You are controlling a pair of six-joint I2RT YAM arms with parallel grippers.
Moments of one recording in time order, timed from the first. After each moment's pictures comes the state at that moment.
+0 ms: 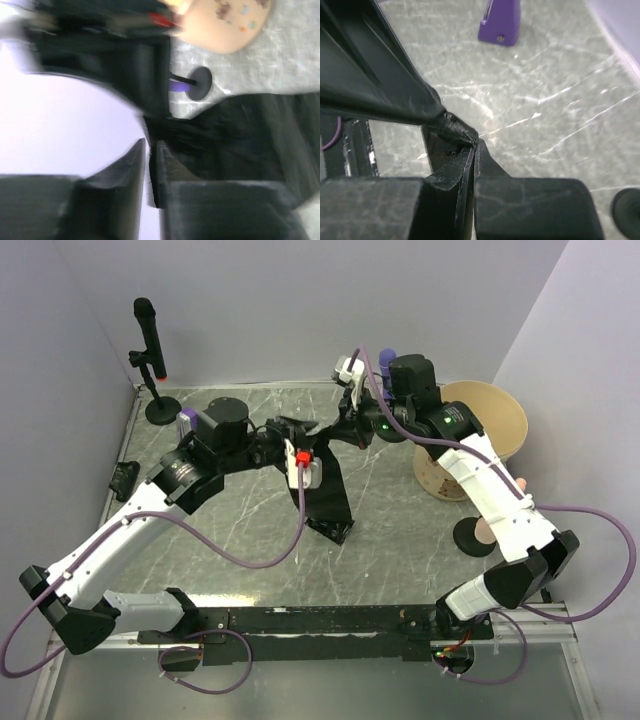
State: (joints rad) left arm -0.75 1.23 1.41 -0.43 0.39 1.15; right arm 0.52 1.47 1.74 -0.74 -0.63 -0.32
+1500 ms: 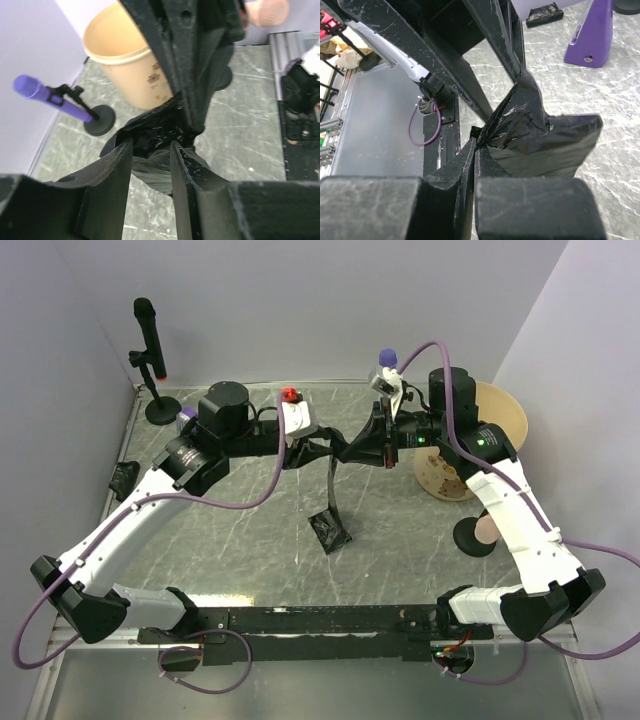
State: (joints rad) left arm -0.69 1.30 1.47 -0.35 0.64 0.37; right arm 0.39 1.28 1.52 -0.64 -1.09 -0.07
